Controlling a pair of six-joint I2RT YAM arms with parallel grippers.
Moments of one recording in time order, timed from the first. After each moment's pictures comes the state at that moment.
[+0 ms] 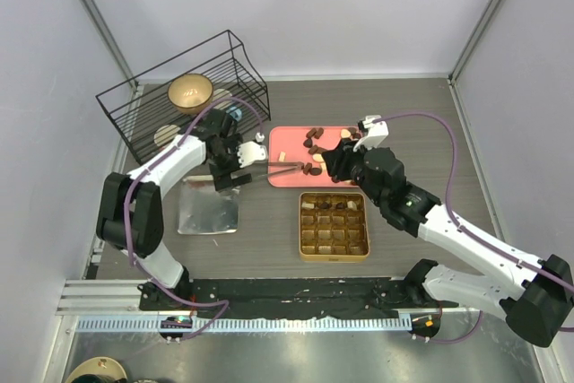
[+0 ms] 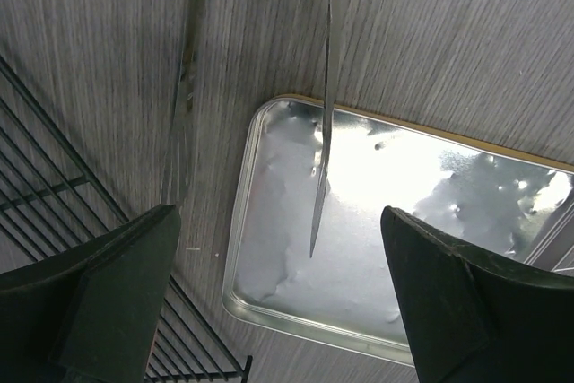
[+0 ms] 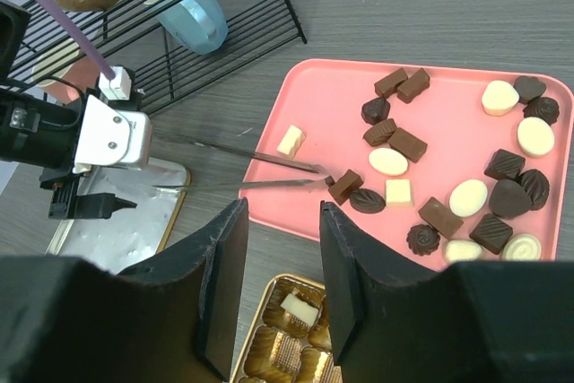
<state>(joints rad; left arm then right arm) -0.33 1.65 1.19 -0.77 0.19 1.00 0.74 1.00 0.75 0.02 0.30 0.44</state>
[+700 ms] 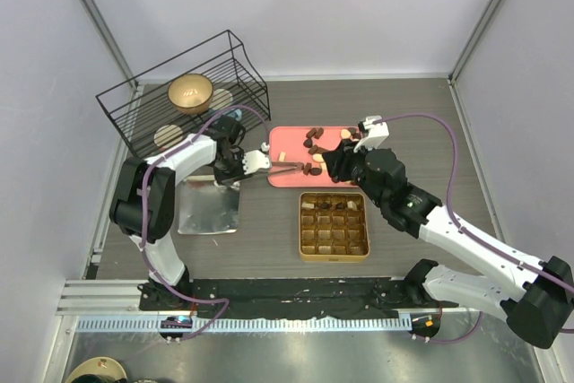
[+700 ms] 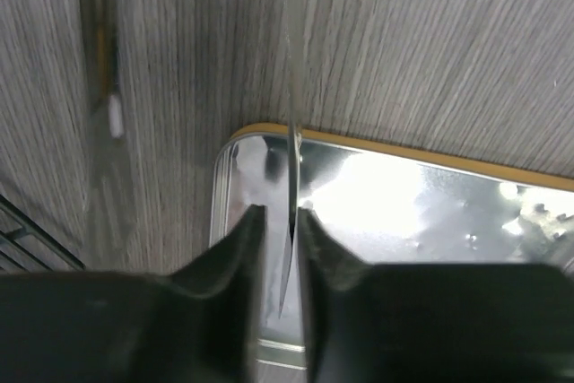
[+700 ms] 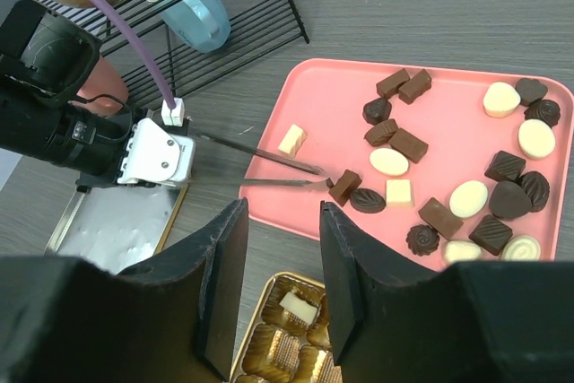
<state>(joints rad) -0.35 1.78 1.19 -0.76 0.16 1.02 0.74 0.99 0.74 0.02 0.30 0.42</state>
